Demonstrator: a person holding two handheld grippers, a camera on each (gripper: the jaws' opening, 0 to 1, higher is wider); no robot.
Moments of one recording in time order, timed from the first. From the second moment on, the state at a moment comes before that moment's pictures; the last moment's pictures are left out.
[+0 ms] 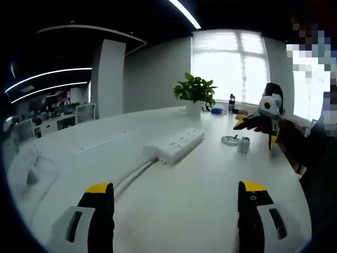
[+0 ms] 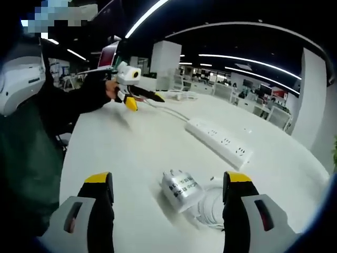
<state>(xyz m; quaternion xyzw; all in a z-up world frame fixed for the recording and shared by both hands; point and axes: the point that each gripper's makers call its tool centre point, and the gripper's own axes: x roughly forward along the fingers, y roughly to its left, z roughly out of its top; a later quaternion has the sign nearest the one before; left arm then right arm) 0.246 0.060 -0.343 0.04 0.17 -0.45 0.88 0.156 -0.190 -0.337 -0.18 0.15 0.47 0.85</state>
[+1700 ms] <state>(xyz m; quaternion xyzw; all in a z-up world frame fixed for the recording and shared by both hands) 0.239 0.066 -0.343 0.03 0.18 -0.43 0.88 0.148 -0.203 -0.330 -0.16 0.09 0.62 0.76</state>
